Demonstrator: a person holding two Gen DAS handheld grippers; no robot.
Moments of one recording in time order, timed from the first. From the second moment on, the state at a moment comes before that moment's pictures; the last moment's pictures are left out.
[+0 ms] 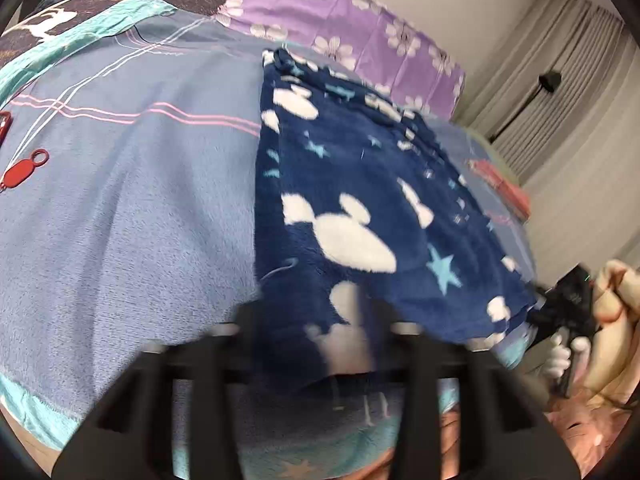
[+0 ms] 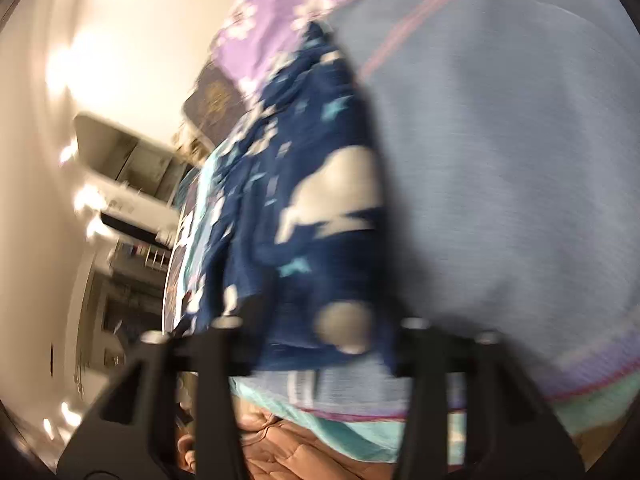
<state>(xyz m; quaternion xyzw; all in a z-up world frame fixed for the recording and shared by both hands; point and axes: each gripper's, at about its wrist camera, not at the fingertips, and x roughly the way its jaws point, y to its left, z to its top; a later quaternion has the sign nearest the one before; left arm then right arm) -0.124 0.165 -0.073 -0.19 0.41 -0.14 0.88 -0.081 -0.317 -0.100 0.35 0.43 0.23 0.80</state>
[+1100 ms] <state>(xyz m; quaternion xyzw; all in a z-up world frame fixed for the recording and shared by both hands) -0.106 0.156 0.067 -0.18 0.25 -0.19 0.93 -0.076 -0.324 0.055 0.28 0.22 0.26 0.90</state>
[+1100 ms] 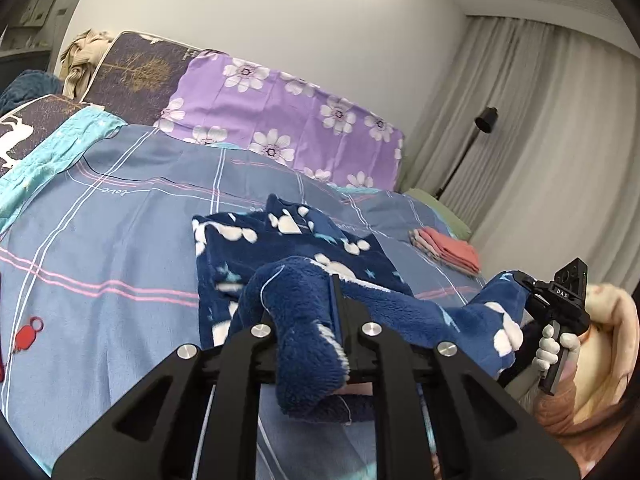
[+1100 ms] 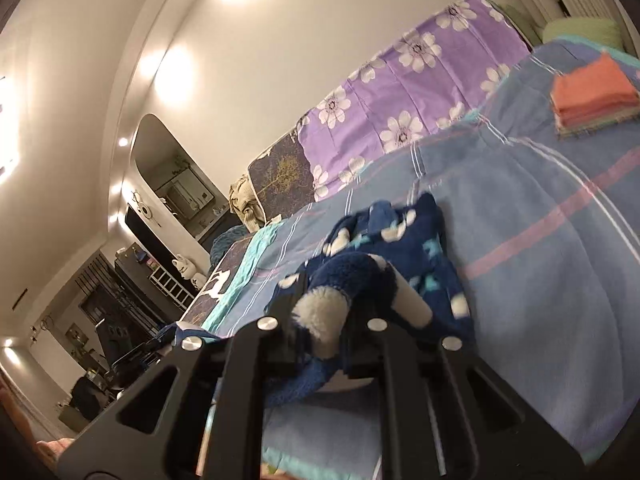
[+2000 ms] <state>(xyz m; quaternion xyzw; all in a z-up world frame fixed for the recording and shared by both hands) 0.177 0.149 -0.036 -0.14 0.37 -0.08 0.91 0.217 -0.277 -0.011 0.20 0.31 0.12 0.92</state>
